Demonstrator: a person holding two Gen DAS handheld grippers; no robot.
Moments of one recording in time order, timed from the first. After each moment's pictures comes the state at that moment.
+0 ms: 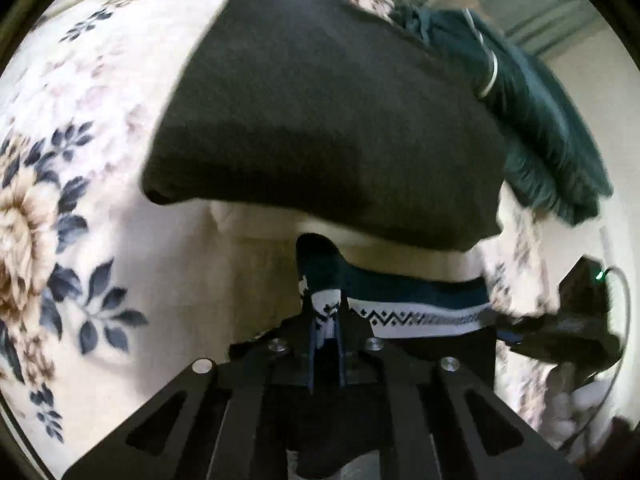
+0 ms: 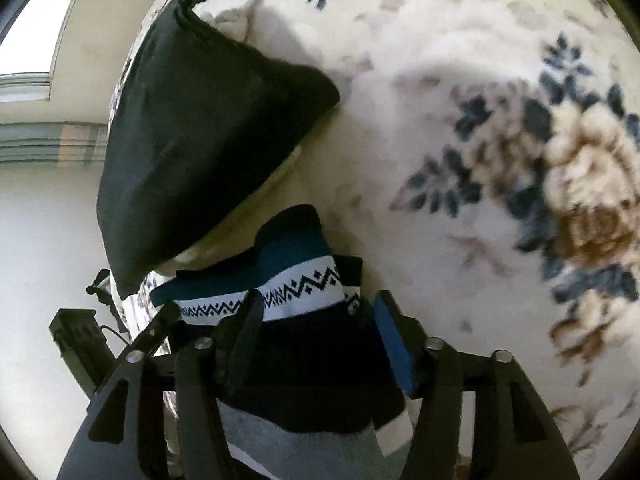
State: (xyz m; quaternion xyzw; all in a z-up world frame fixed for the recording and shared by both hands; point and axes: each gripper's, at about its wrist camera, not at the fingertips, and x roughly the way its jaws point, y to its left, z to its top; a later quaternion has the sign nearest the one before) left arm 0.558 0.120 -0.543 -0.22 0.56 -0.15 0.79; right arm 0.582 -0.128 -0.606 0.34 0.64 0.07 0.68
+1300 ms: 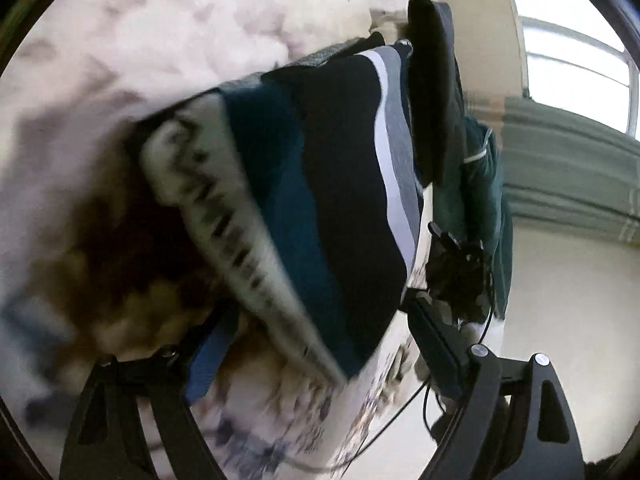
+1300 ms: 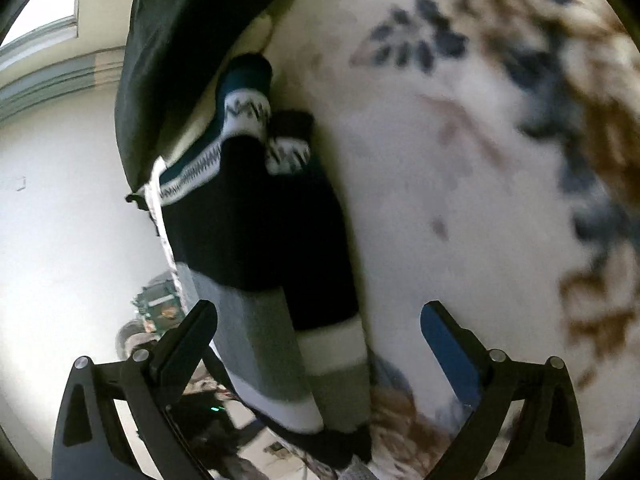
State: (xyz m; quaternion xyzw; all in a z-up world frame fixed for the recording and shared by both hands) left arm 0.278 0.103 -0.589 -0.60 0.46 -0.06 0.65; right arm 0.531 -0.159 -0.669 0.35 0.72 0.24 0.56
